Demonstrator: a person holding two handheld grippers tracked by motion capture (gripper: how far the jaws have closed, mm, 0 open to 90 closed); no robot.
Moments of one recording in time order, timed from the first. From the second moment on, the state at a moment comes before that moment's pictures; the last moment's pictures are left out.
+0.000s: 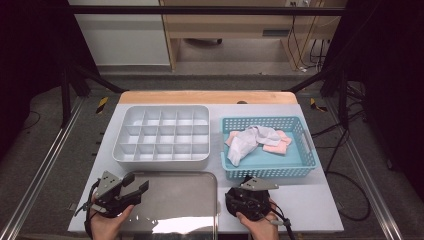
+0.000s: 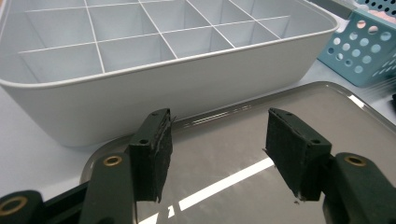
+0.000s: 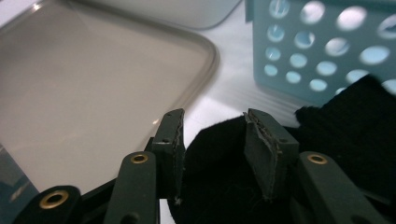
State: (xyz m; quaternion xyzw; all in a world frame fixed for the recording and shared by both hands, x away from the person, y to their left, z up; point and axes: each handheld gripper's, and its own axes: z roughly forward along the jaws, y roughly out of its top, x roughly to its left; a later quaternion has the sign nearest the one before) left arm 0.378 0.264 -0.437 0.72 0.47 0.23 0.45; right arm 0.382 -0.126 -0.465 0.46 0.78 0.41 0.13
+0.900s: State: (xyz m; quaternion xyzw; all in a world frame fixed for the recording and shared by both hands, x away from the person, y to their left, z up) left arm 0.382 0.279 -0.438 0.71 0.48 0.23 0.46; right arm 0.389 -0.075 -0.422 0.36 0.80 0.47 0.09
